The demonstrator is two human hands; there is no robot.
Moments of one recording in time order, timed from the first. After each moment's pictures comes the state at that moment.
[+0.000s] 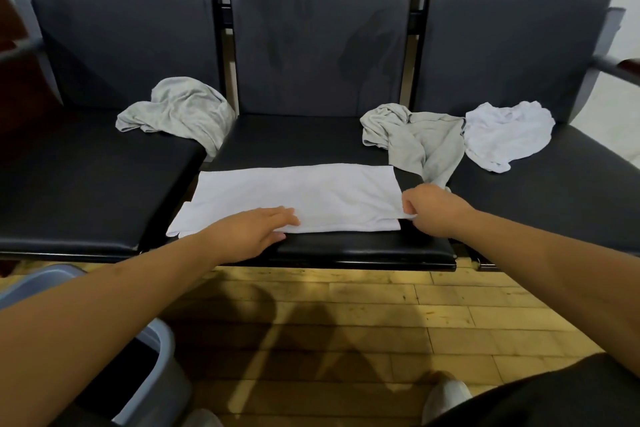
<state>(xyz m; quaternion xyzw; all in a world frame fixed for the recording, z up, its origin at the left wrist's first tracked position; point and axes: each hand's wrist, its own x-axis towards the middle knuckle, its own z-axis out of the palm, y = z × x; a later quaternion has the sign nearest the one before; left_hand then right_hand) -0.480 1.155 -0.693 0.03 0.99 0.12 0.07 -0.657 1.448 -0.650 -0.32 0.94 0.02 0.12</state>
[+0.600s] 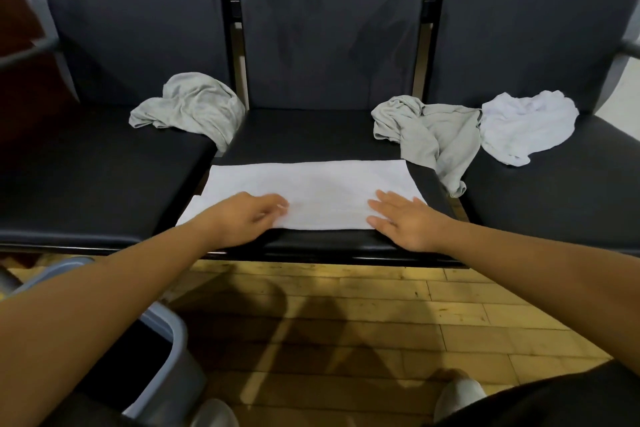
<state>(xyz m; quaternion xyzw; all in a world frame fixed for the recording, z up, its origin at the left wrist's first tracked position) -0.473 1.132 -0.680 -0.05 0.99 0.15 0.03 -0.634 1.424 -0.683 -0.41 0.89 -0.02 0.18</state>
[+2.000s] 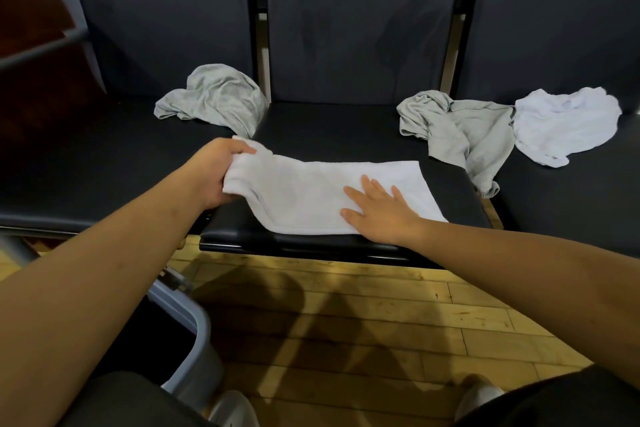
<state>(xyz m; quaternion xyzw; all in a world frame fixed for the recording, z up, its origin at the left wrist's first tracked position) -0.465 1.102 -0.616 -0.34 0.57 0.74 -0.08 -0.615 1.334 -0.706 -0.41 0.90 -0.05 0.16</state>
